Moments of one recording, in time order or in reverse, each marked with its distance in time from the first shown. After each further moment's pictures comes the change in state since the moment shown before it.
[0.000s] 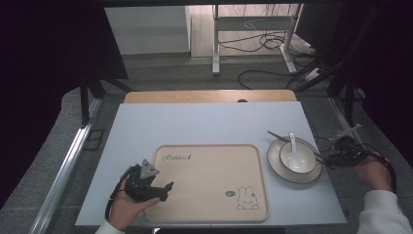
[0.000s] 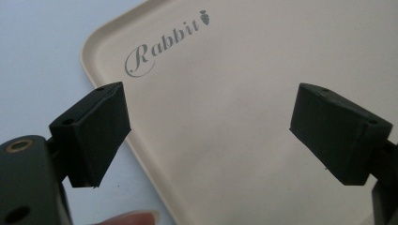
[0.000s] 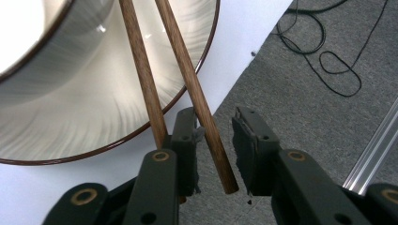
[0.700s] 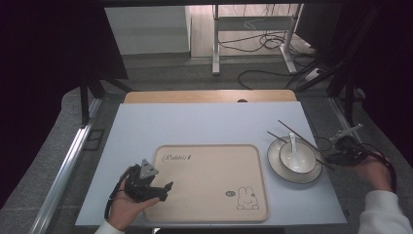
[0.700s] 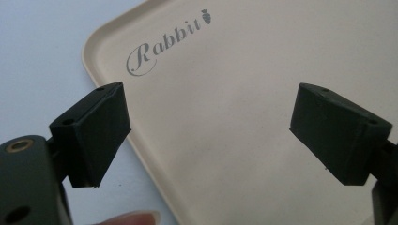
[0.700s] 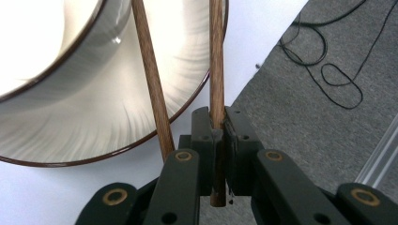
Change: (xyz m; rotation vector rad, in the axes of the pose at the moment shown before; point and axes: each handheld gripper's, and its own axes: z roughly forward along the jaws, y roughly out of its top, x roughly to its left) left arm 0.002 -0.001 0.000 0.000 0.001 -0.002; right arm 0.001 0.001 -0.005 -0.039 0.015 -0.025
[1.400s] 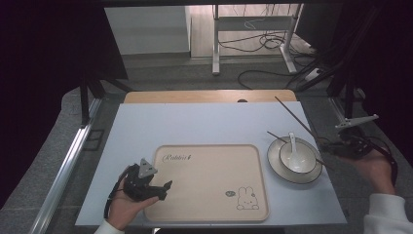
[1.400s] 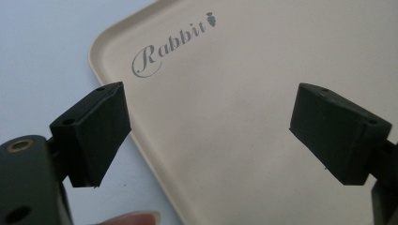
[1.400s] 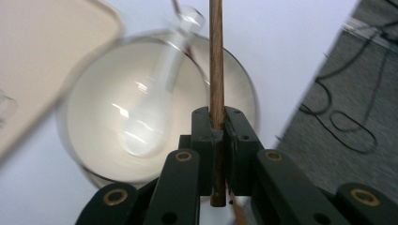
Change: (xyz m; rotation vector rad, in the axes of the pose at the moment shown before) left arm 0.002 0.000 -0.001 -0.008 0.007 -0.007; right arm 0.035 0.030 -0.061 -0.235 0.040 0.057
